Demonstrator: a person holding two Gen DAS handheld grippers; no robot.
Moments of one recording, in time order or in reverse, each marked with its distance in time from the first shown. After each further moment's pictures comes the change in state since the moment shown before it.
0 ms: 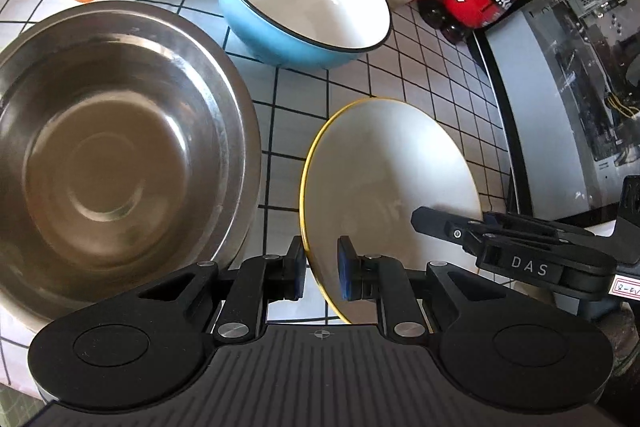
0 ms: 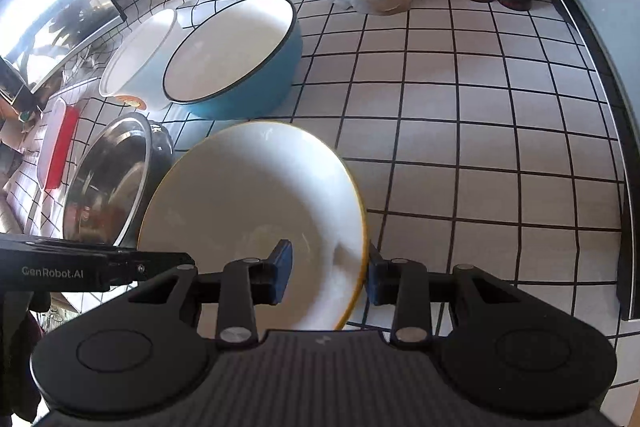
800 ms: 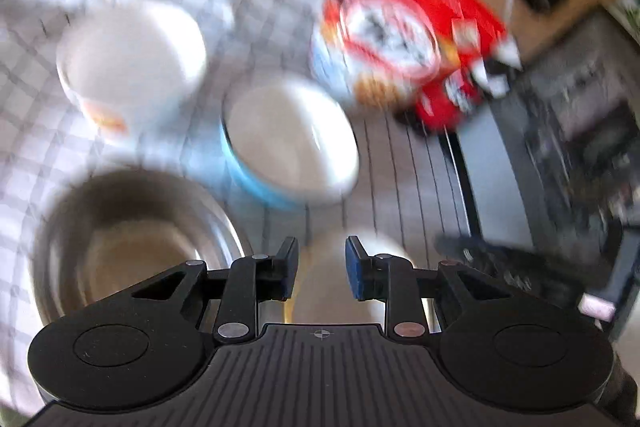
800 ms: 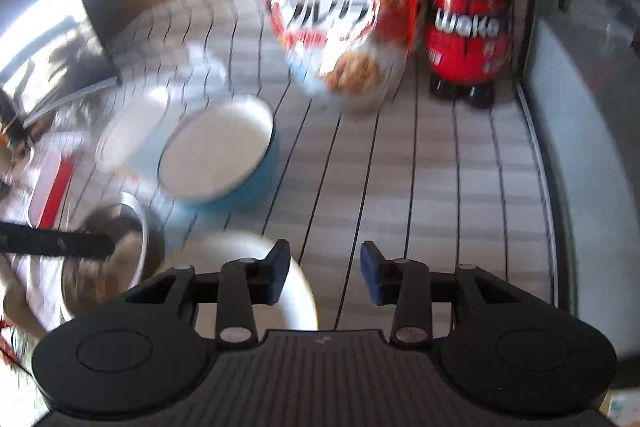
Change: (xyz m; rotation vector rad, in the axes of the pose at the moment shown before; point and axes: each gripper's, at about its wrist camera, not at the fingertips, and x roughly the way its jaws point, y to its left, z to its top) left arm -0.080 -0.005 0.051 -0.008 -0.248 -0.007; right arm -0.053 -0.004 0.054 -0.021 -0.192 -0.092
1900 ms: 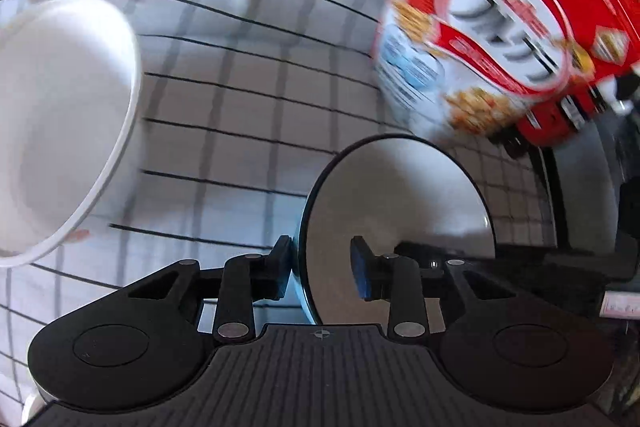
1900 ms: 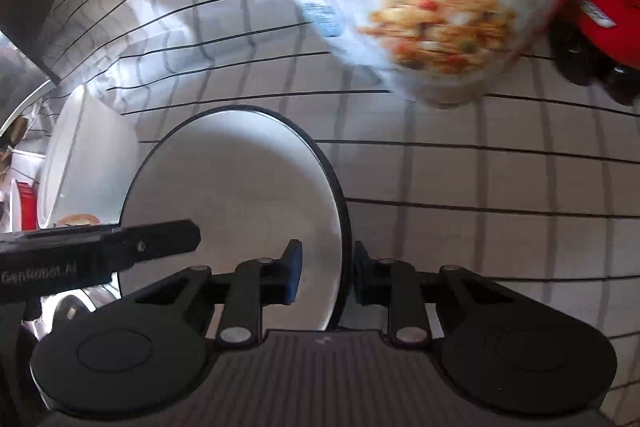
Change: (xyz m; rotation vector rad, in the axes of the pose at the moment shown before) left arm 0.146 0.026 0.083 0.048 0.203 0.090; right arm 0.166 0.023 0.064 0.096 0.294 0.088
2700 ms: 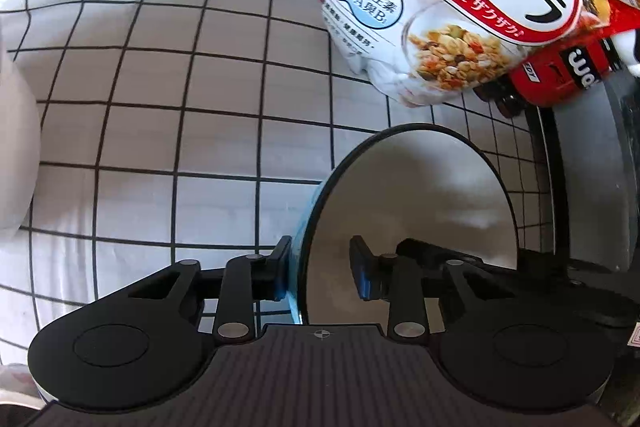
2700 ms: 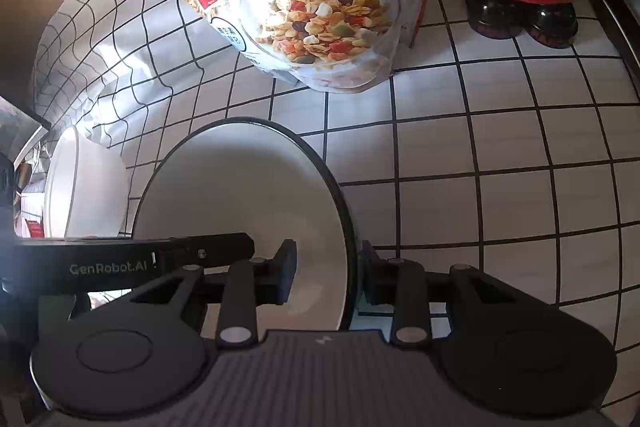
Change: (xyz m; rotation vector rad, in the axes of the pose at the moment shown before) left arm 0.054 -0.034 0.014 0.013 0.149 -0.019; right arm -0.015 -0.045 -0.007 0.128 -0.024 0.041
